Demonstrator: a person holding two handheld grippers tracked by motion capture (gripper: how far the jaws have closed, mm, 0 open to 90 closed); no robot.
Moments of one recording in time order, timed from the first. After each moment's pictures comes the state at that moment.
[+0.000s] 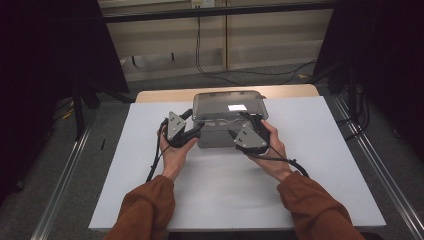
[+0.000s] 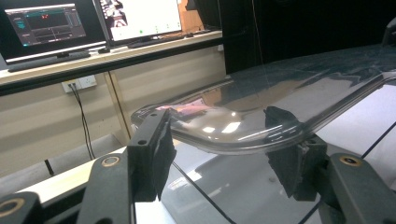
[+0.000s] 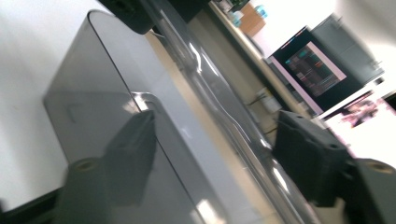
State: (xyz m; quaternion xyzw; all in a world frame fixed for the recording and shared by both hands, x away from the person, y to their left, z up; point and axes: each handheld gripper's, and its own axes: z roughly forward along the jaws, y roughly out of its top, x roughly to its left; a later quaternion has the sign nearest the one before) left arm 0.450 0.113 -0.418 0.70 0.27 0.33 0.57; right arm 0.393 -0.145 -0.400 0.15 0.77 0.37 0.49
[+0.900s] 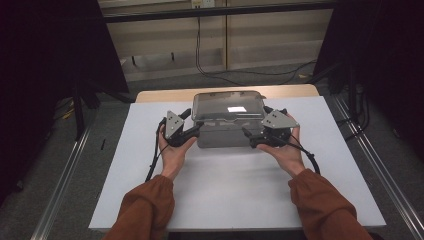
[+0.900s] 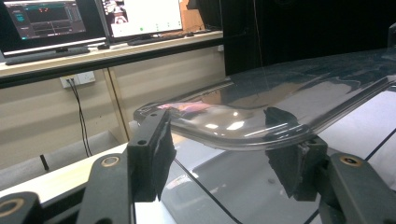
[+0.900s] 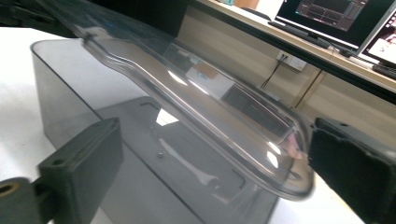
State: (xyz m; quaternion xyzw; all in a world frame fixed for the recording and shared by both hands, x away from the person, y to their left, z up) left arm 0.452 0.115 -0.416 0.70 0.29 0.32 0.58; right arm 0.408 -0.202 -0.398 0.30 0.74 0.47 0.38
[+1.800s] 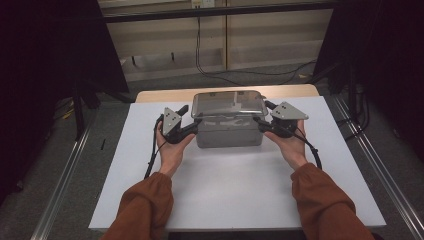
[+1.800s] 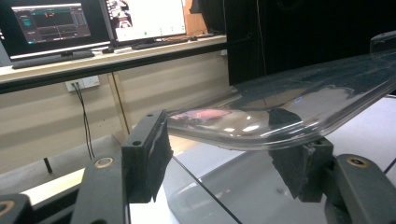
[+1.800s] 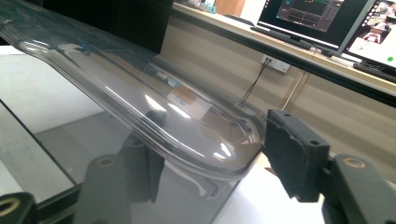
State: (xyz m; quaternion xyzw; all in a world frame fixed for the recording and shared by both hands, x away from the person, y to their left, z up) left arm 0.459 0.119 -0.407 0.69 0.29 0.32 0.58; right arm 0.429 -0.224 -0.396 0.33 0.71 0.48 0.39
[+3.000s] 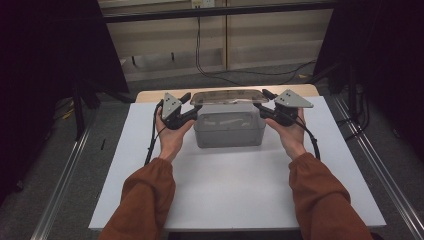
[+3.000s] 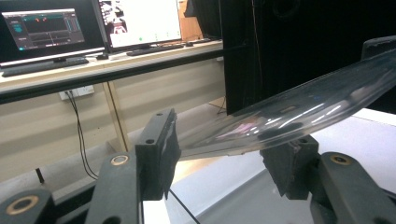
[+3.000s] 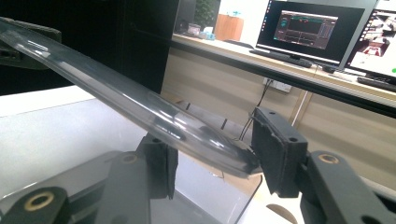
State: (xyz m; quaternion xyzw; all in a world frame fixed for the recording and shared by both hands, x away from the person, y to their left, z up) left arm 0.488 0.115 -0.381 0.69 0.28 0.32 0.59; right arm 0.452 -0.229 -0.377 0.33 0.68 0.54 0.38
